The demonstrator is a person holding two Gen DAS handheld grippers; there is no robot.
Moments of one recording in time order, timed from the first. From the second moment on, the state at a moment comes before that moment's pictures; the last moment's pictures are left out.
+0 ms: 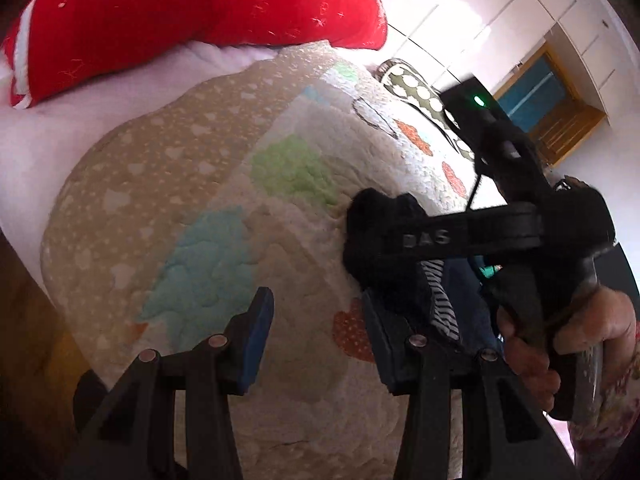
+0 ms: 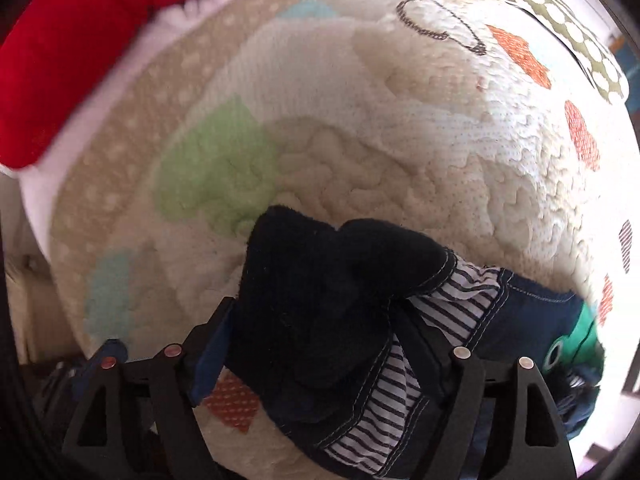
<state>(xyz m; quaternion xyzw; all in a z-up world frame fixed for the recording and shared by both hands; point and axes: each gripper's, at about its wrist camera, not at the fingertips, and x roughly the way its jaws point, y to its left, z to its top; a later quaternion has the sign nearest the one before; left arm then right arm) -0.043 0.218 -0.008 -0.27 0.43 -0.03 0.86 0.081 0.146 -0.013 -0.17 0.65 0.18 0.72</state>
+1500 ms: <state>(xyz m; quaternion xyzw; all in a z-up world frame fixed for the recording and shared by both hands) 0.008 -0.049 0.041 -0.07 0.48 -0.28 0.83 0.007 -0.246 0.051 0.28 0.52 0.10 0.80</state>
